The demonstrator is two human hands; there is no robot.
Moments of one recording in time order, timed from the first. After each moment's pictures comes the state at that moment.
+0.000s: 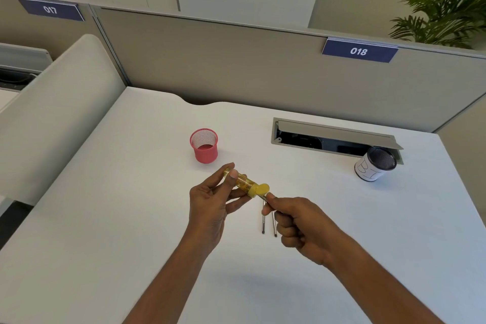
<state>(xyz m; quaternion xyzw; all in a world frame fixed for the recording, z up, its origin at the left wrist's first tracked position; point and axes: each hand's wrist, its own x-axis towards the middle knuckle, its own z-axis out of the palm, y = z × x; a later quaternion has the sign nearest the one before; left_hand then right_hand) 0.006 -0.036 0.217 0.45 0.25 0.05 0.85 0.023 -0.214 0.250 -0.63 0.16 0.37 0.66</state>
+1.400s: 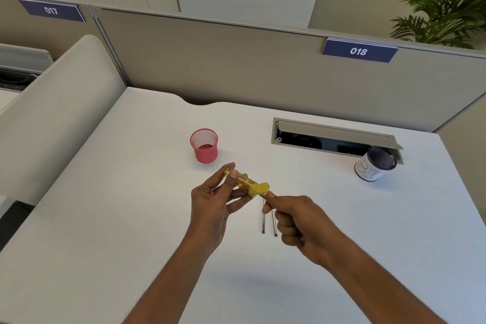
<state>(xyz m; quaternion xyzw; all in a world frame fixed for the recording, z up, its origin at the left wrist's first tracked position) 0.005 -0.038 0.216 0.46 0.25 0.05 0.85 0.023 -0.214 0.247 -0.66 0.15 0.33 0.66</state>
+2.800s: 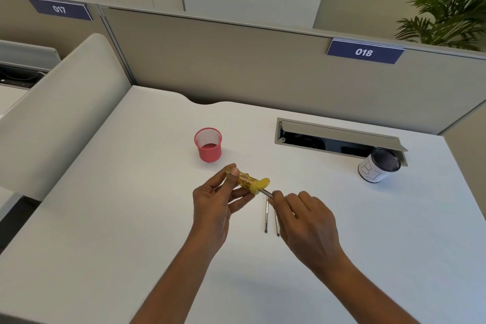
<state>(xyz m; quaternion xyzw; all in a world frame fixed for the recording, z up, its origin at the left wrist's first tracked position) 0.003 -0.038 0.219 0.43 0.27 0.06 0.86 0.010 -0.222 0.215 -0.90 -0.32 -0.29 0.04</state>
